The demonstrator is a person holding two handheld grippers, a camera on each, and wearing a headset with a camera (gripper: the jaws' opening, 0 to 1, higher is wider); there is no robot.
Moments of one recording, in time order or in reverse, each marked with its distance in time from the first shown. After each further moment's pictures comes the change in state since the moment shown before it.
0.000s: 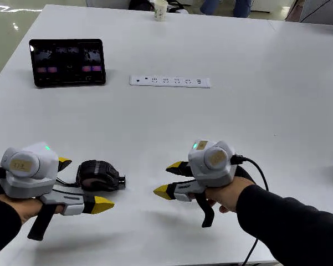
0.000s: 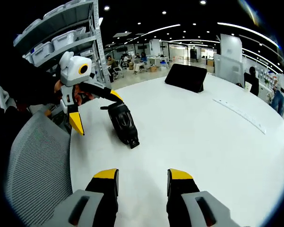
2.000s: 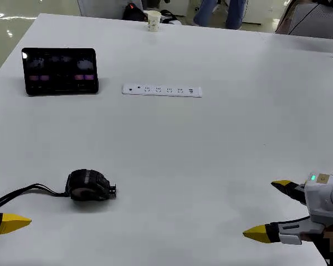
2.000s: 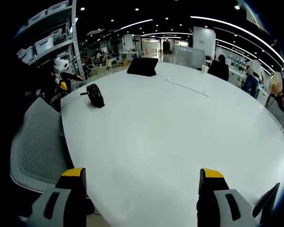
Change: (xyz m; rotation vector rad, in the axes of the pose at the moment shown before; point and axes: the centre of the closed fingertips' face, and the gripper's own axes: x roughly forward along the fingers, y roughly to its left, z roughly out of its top) left arm -0.094 0.065 -0.042 -0.085 0.020 0.081; right arm -0.173 -0.060 -0.113 0.100 0.072 -0.229
